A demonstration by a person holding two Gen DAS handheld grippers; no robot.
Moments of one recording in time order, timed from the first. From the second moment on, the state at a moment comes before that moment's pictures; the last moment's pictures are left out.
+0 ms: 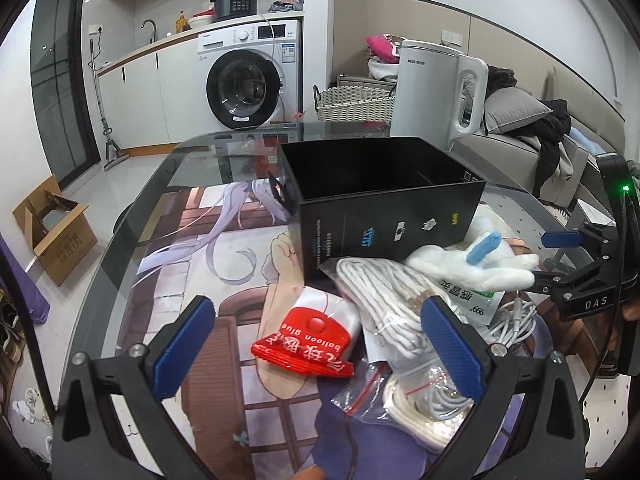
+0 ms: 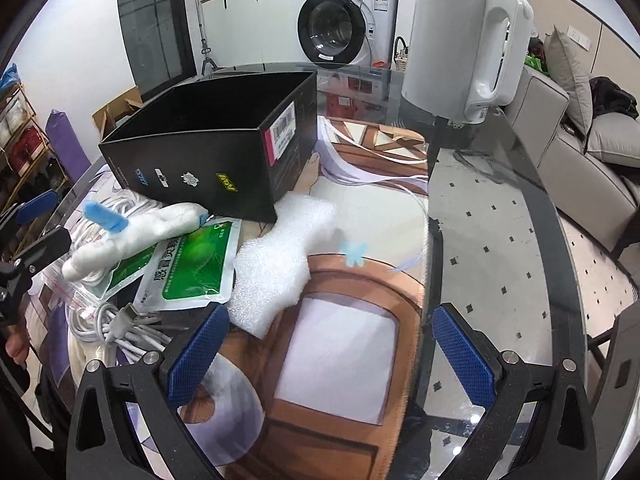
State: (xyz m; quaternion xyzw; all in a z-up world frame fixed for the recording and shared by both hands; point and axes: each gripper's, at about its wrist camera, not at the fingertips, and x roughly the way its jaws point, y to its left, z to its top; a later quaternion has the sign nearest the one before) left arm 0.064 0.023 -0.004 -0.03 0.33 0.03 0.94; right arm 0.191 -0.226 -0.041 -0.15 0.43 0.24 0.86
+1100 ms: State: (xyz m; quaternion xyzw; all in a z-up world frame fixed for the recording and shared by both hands) left arm 0.071 0.053 -0.025 -0.06 0.39 0.02 0.92; right arm 0.219 -0.213 -0.049 -0.14 0.42 0.27 0.86
